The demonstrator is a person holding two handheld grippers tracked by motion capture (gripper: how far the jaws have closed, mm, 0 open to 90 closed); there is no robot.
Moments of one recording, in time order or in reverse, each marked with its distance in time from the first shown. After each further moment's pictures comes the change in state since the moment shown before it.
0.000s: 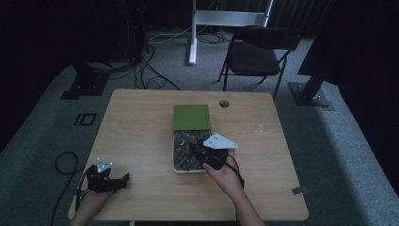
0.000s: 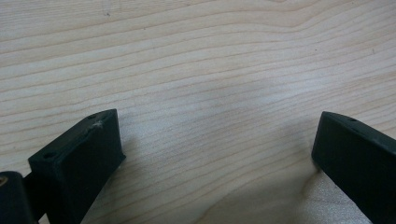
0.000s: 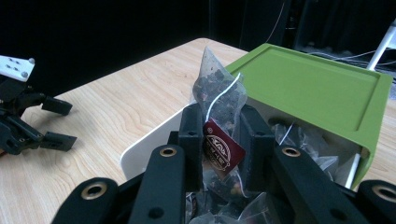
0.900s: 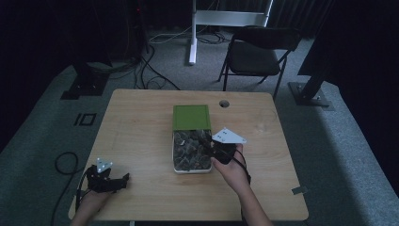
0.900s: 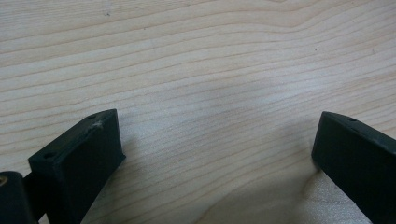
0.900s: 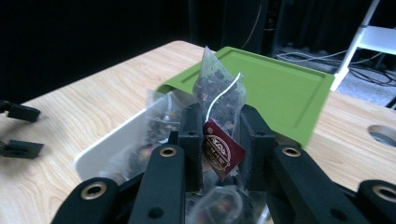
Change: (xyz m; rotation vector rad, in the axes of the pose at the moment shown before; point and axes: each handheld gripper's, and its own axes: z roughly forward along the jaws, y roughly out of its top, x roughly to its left) left arm 0.000 0.000 0.000 0.000 0.000 0.000; right arm -0.024 0.003 -0.007 -0.007 -0.066 0.010
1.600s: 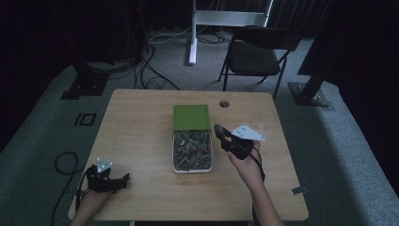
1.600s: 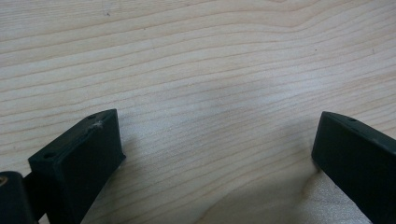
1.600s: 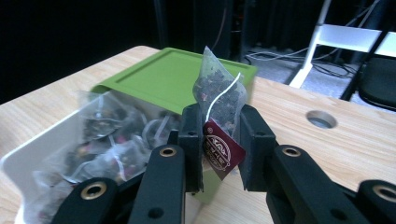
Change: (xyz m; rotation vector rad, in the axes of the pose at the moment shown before) left arm 0.000 0.000 0.000 -0.001 0.000 0.000; right arm -0.045 -0.007 -0.023 -0.018 -0.109 0.051
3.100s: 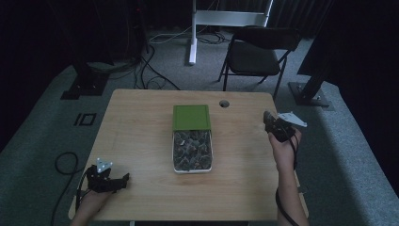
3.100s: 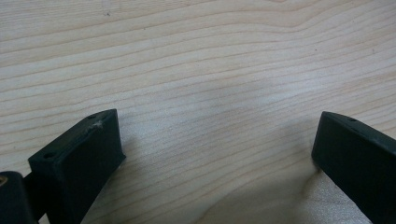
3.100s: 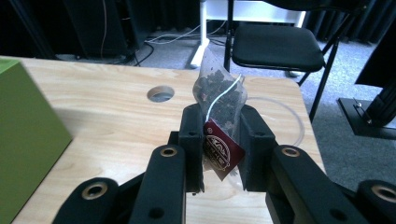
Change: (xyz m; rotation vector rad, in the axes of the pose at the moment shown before) left arm 0.000 0.000 0.000 0.001 0.000 0.000; right arm -0.144 -0.014 -0.022 0.057 -0.382 0.166
